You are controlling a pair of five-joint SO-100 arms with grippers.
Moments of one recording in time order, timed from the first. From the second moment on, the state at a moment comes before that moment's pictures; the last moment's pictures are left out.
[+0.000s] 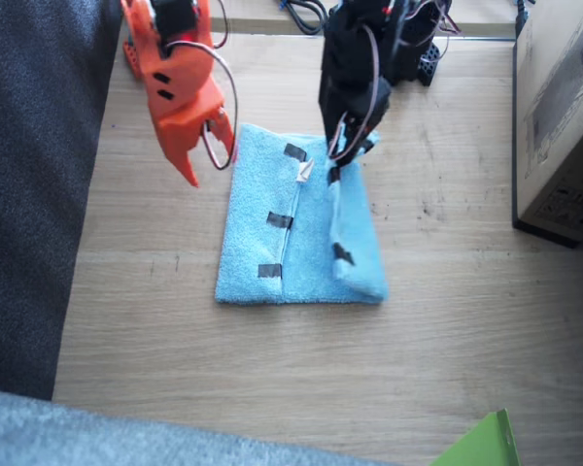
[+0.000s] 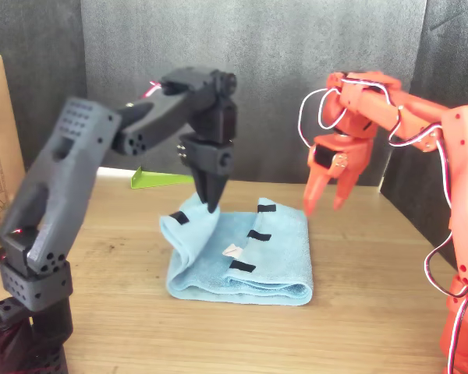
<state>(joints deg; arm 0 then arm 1) 47.7 45.3 27.1 117.5 100.8 112.9 57.7 44.2 110.5 82.4</state>
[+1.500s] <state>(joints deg) 101.0 131.8 124.8 70.6 93.7 85.7 128.4 133.1 69.9 74.4</state>
